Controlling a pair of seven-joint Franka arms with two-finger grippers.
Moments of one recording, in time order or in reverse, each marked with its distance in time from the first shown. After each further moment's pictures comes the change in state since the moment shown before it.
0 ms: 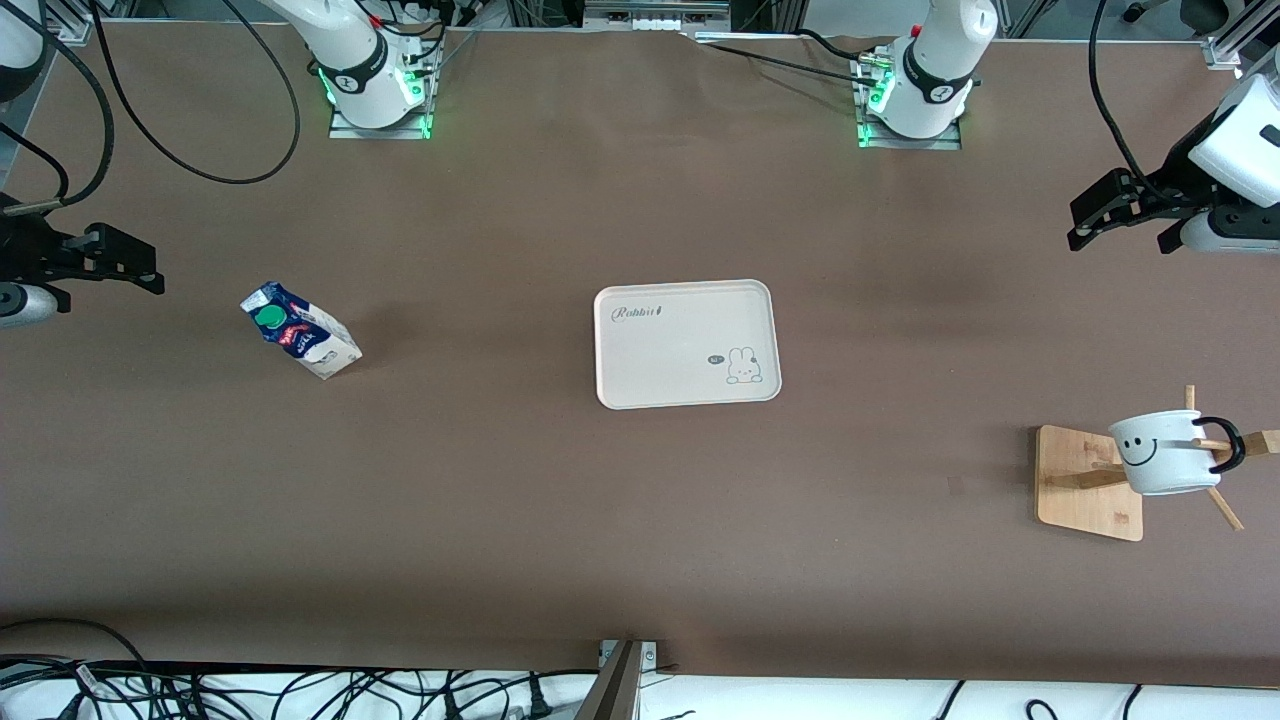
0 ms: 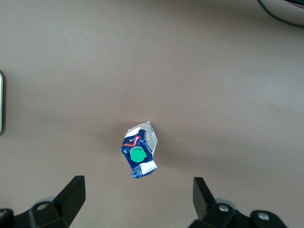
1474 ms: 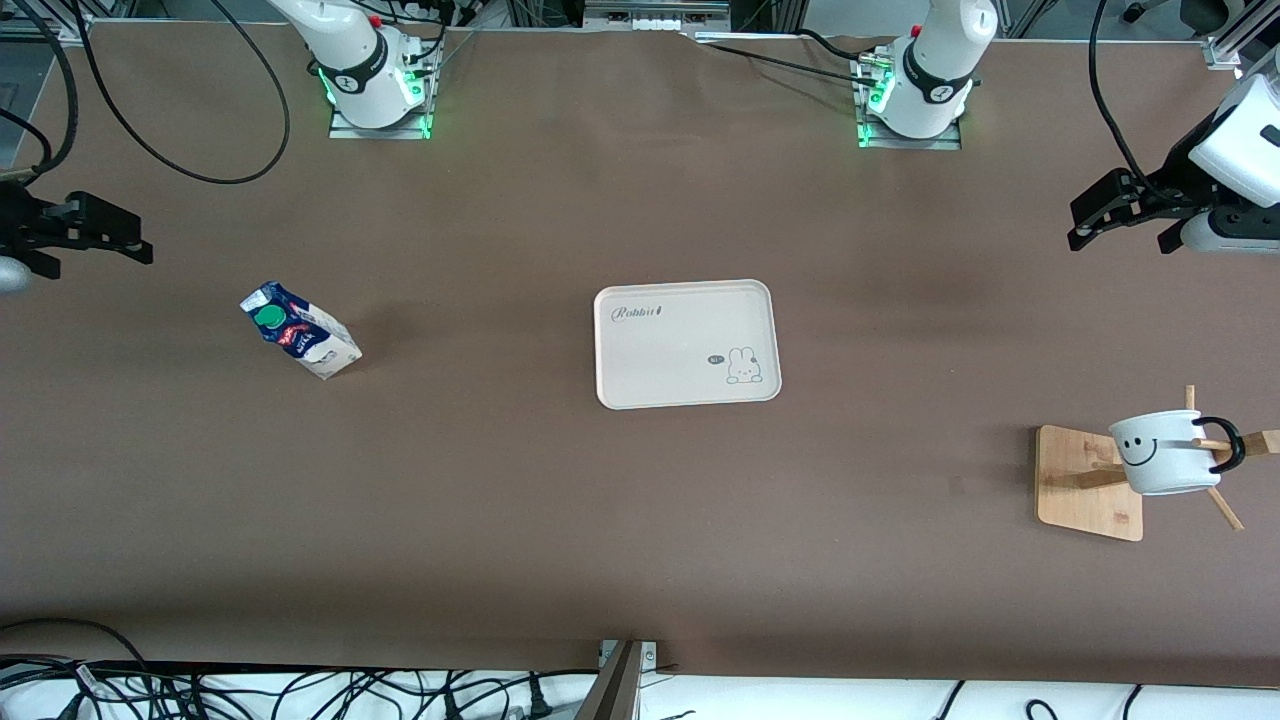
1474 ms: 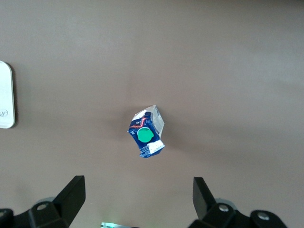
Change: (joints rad) left arm 0.000 0.000 0.000 0.000 0.000 0.000 0.000; right arm -0.315 -0.042 0.356 0.002 -0.051 -0.094 0.127
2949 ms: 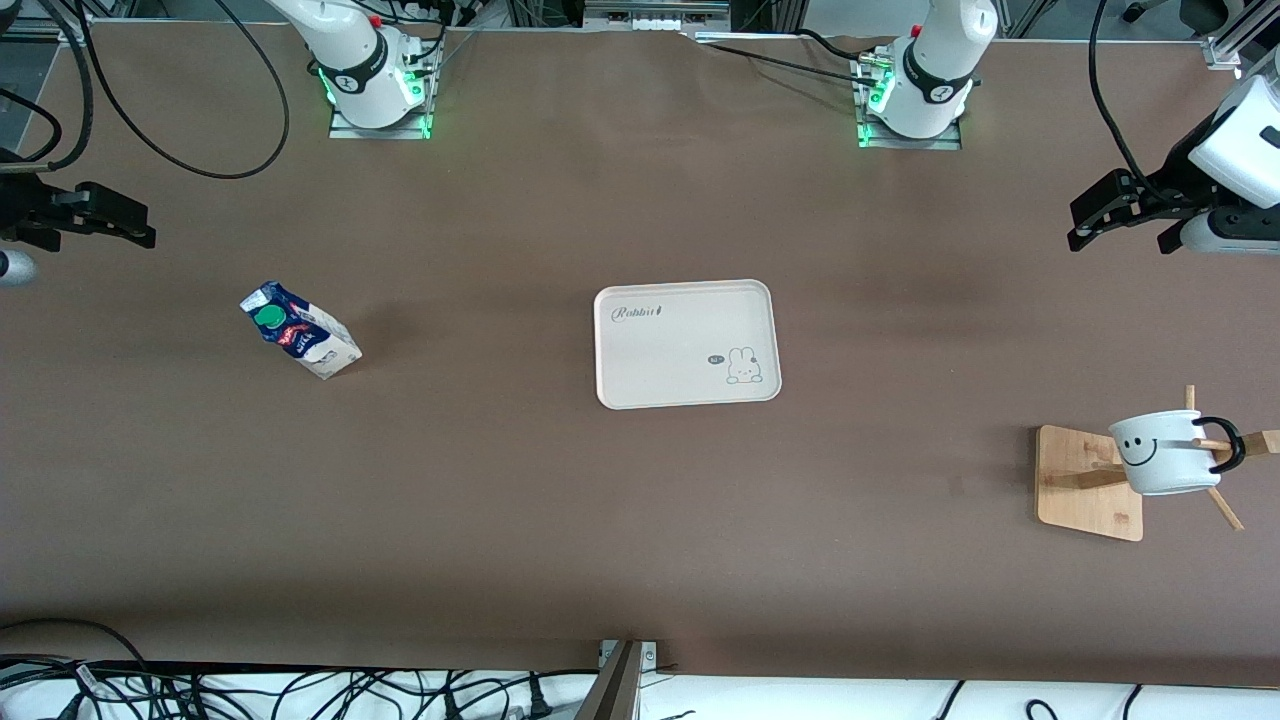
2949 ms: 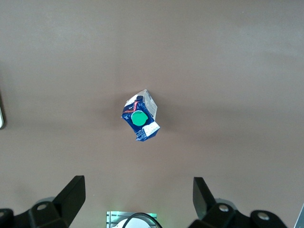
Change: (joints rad) left arm 0.000 0.007 0.000 0.000 0.000 -0.002 0.000; right arm 0.063 -0.031 -0.045 -0.016 -0.054 -0.055 0.080
